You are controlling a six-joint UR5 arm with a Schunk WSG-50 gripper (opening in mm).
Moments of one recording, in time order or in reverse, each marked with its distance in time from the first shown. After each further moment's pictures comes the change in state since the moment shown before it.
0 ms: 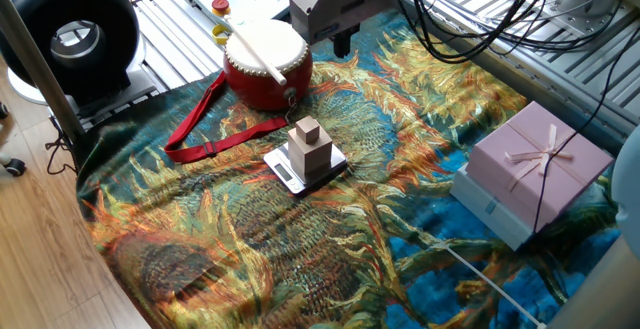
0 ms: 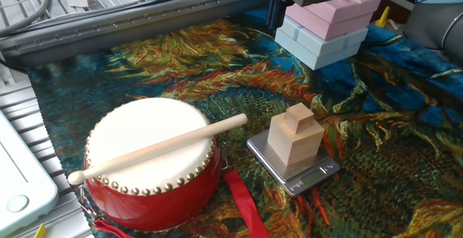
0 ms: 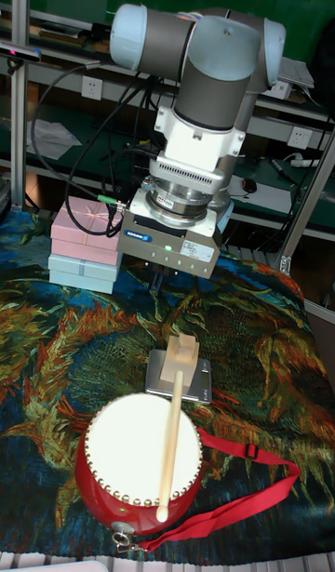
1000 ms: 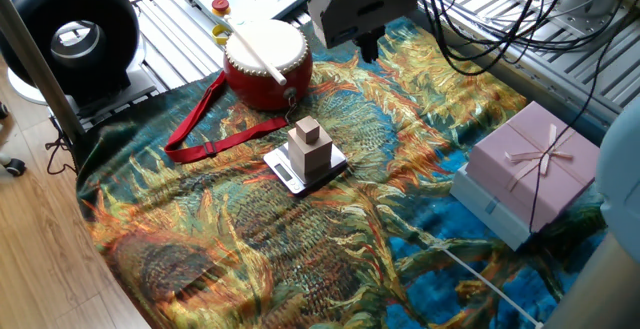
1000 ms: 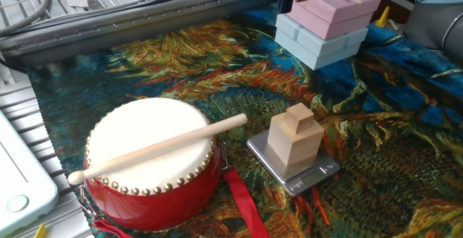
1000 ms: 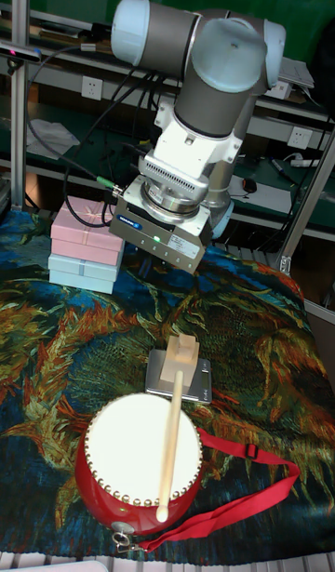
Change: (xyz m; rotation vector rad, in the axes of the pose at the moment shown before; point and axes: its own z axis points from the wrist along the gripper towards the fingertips) arm 0.030 -0.020 -0.001 0.079 0.108 0.151
